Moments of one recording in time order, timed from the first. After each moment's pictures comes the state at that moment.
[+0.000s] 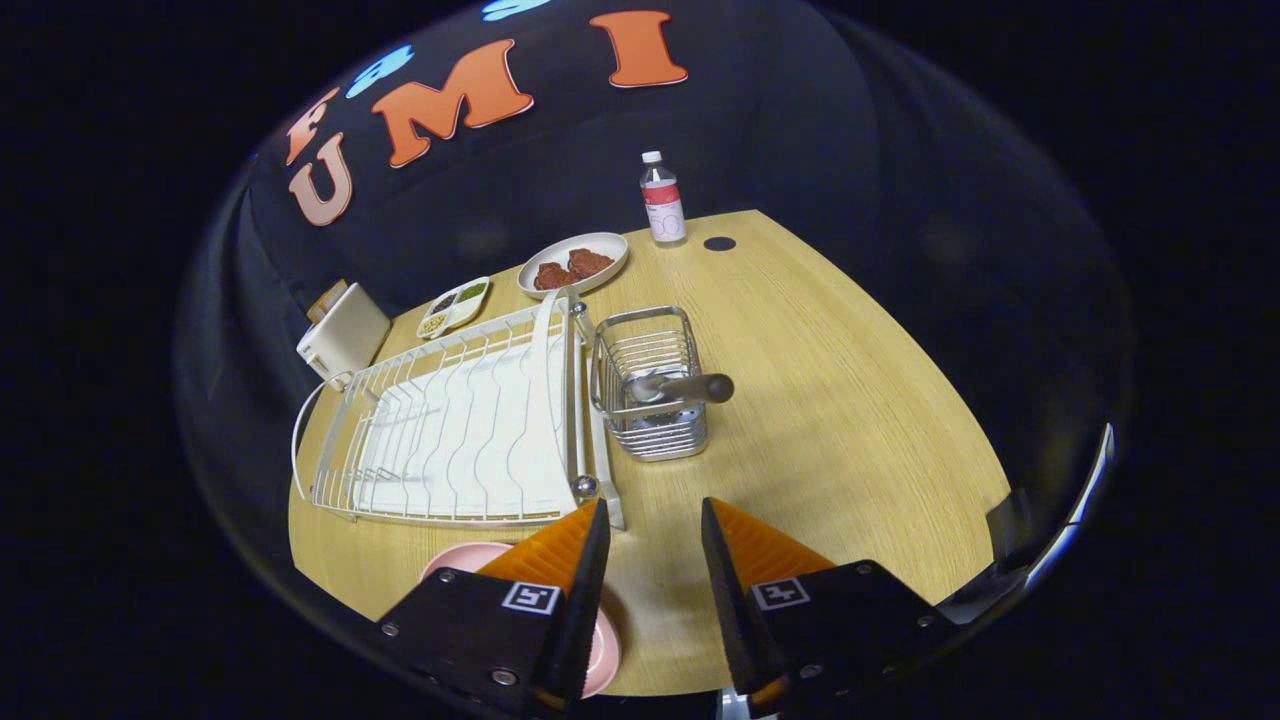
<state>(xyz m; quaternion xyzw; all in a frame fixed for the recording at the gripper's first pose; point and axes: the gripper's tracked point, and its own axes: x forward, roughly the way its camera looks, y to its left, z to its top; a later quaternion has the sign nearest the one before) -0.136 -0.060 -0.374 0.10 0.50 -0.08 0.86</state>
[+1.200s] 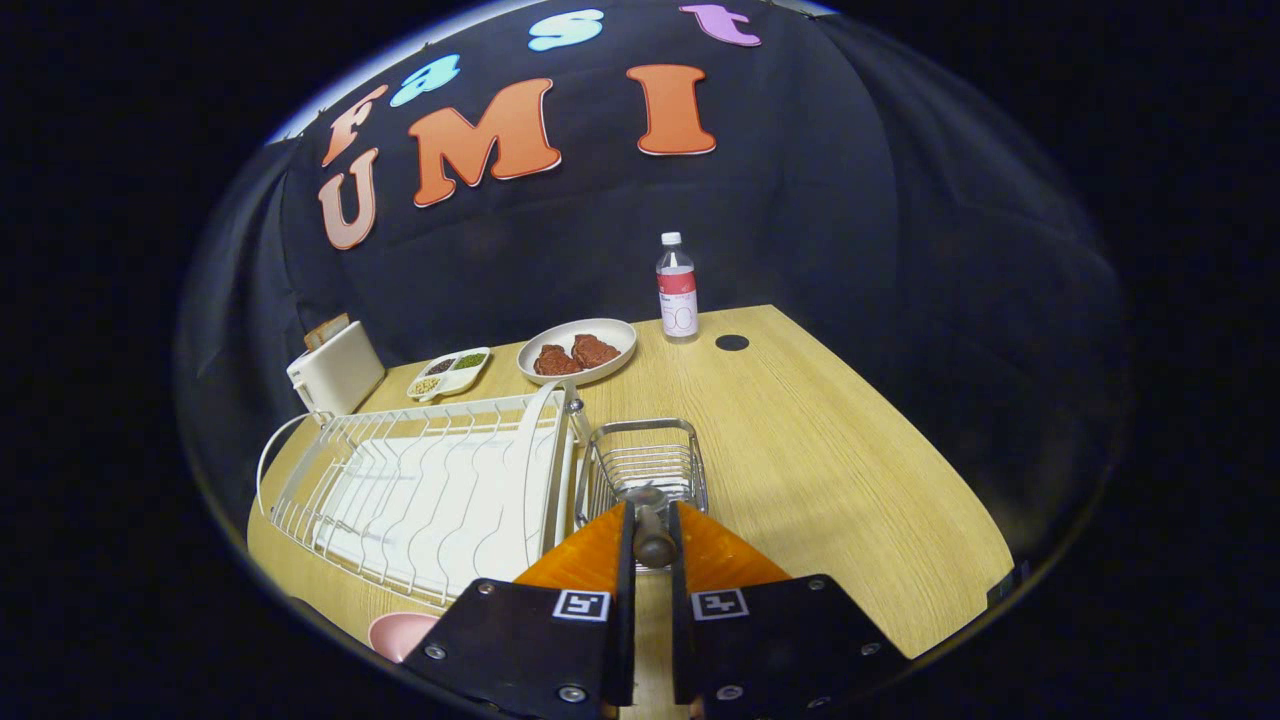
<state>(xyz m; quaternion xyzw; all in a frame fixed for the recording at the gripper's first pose) -0.061 -0.067 -0.376 0.06 0.38 -0.07 0.92</state>
